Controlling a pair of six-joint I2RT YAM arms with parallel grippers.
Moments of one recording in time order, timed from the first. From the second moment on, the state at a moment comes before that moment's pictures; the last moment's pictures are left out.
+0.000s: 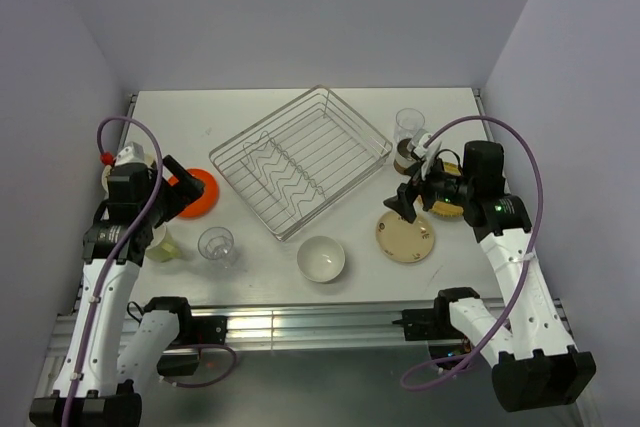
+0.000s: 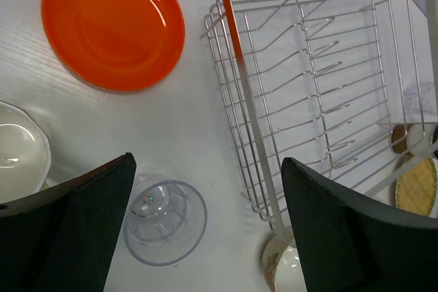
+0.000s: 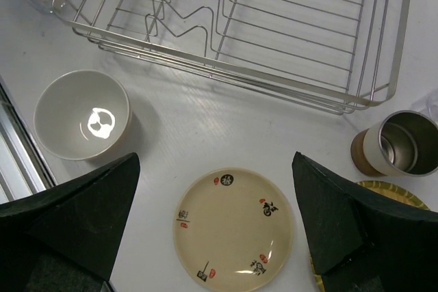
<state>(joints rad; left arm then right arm) -0.03 0.75 0.88 -0.73 -0.02 -0.65 0.06 0.87 0.93 -0.66 -0.76 -0.49</state>
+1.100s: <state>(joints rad) -0.60 0.73 0.72 -0.49 0.29 -0.80 0.18 1.01 0.83 -0.71 -0.85 -0.51</state>
